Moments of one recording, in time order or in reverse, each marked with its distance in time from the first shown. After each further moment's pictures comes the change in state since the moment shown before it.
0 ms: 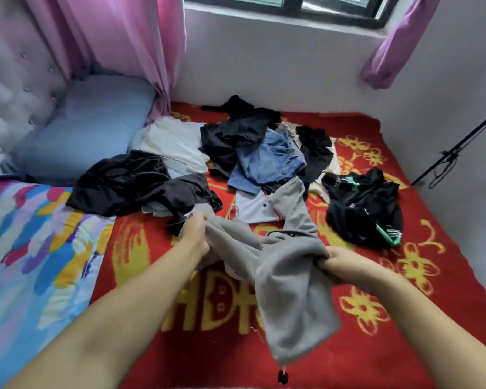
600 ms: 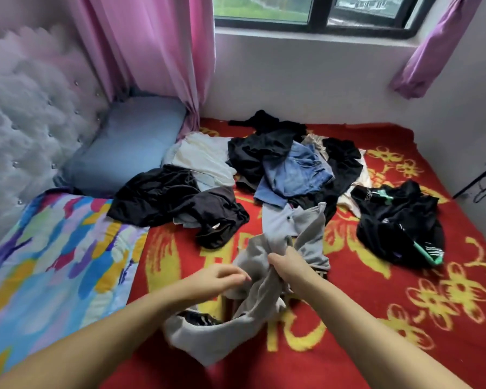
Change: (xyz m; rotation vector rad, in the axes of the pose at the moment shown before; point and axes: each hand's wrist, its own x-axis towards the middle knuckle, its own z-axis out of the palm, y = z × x) left_hand -0.043 -0.009 -0.124 0.572 -1.175 0.782; right_hand 0.050 -0.090 0.117 0.225 0.174 -0.074
